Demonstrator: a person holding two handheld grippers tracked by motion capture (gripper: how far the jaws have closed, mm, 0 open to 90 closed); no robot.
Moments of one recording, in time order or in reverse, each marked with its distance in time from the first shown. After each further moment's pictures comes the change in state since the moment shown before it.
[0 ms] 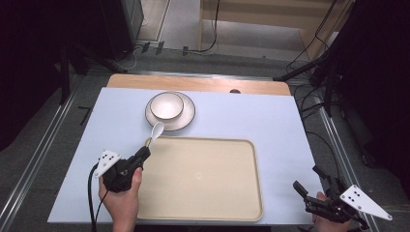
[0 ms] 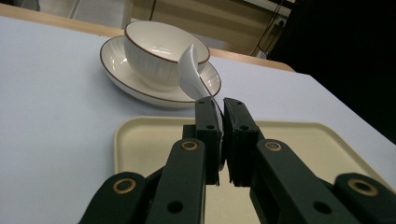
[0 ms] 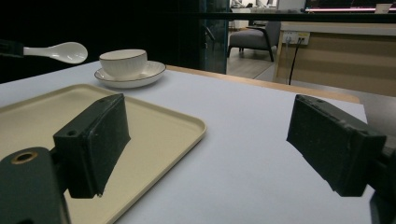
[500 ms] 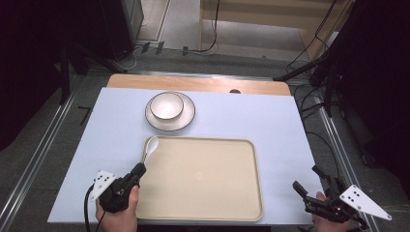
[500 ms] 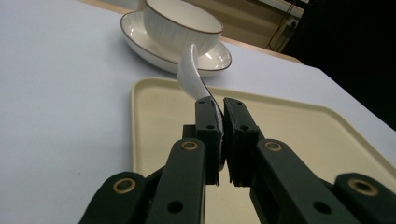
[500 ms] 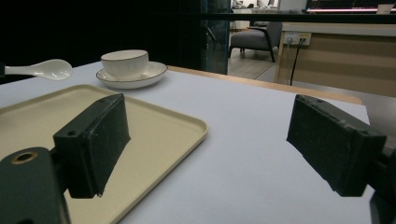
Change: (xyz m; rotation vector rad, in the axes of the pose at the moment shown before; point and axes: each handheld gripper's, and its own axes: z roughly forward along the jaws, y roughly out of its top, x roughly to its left) left arm 0.001 -0.039 -0.026 -0.007 0.057 -0.037; right arm 0.001 0.000 0.001 0.000 0.004 -0.006
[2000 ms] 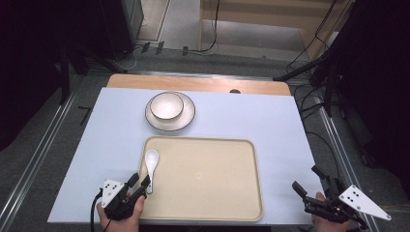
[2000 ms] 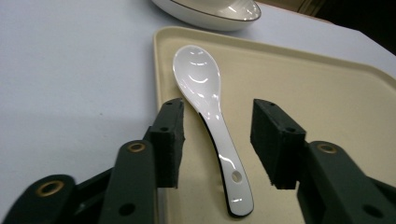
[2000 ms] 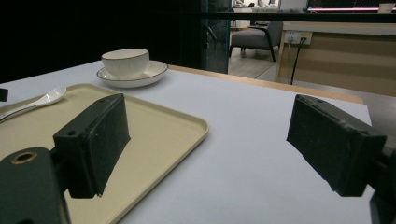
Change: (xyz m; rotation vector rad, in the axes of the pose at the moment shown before) left arm 0.006 -0.026 0.005 0.069 0.084 0.044; right arm 0.001 -0.001 0.000 0.003 0.002 0.000
